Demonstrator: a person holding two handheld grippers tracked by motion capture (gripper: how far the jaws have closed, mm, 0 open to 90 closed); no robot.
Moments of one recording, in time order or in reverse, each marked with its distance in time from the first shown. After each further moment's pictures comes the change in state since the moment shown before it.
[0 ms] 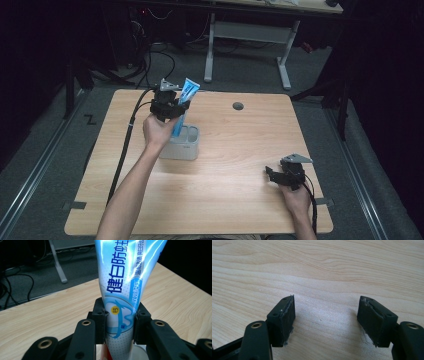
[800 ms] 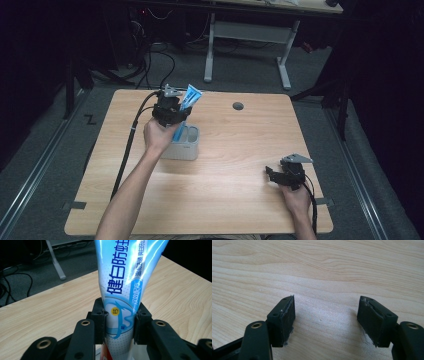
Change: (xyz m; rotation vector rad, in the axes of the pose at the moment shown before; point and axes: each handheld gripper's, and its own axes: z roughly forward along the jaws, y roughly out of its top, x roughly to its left) left arm -0.006 -0.011 0.002 0.038 -0.011 0.039; right arm 0.000 0.000 0.000 -0.001 0.002 0.002
